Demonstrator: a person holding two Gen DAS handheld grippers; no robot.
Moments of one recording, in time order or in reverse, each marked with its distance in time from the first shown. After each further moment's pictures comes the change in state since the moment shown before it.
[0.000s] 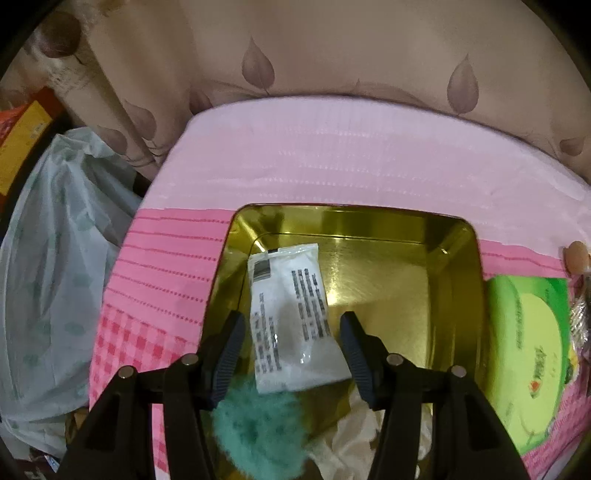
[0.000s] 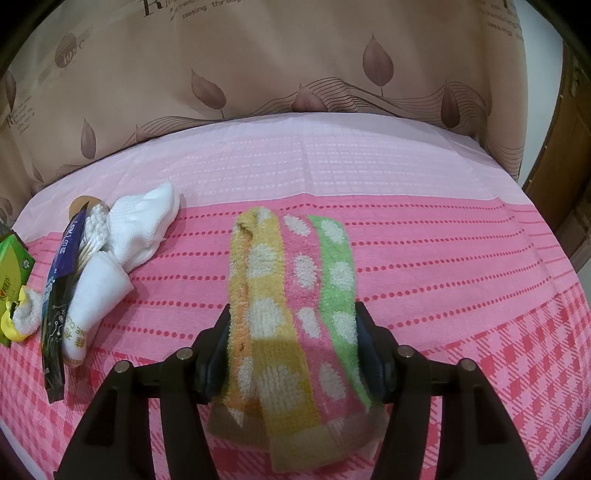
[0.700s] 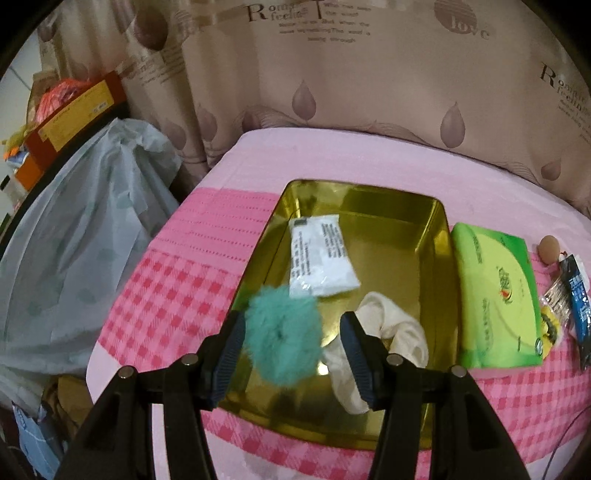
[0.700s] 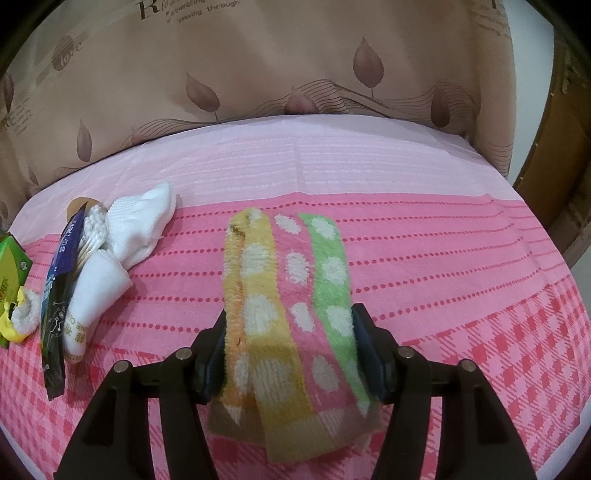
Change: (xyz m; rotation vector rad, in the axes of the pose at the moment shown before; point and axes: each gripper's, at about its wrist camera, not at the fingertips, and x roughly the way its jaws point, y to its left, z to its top) left arm -0.067 0.015 -0.093 -0.139 -0.172 0.025; right arm -0.007 0.003 -0.005 0.016 -0.011 -0.036
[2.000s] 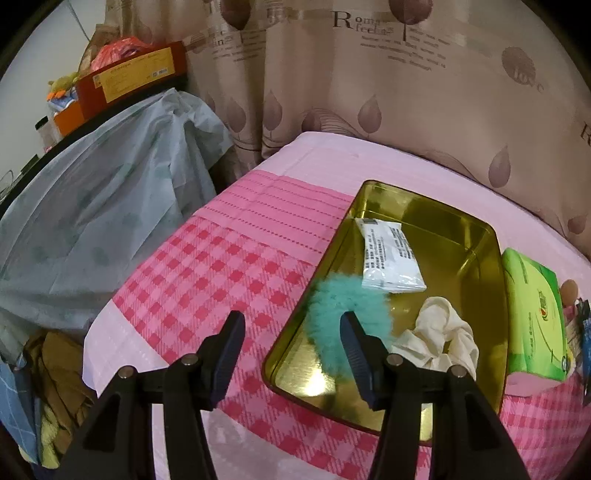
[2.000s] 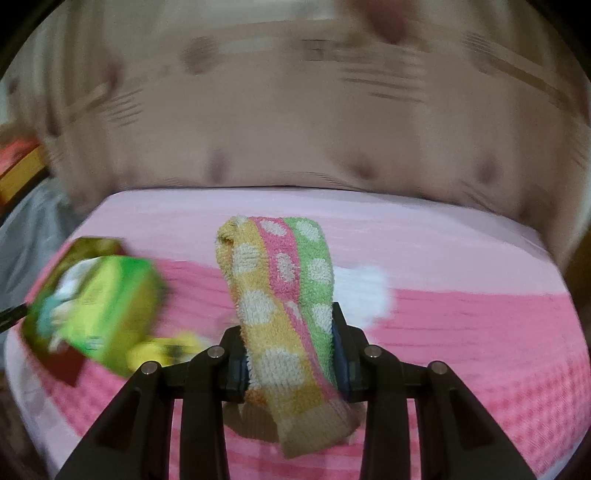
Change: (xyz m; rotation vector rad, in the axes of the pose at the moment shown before) left arm 0.005 0.054 -0.032 -0.208 -0.066 0.043; right arm -0.093 0.172 0.038 -0.213 -0.113 0.240
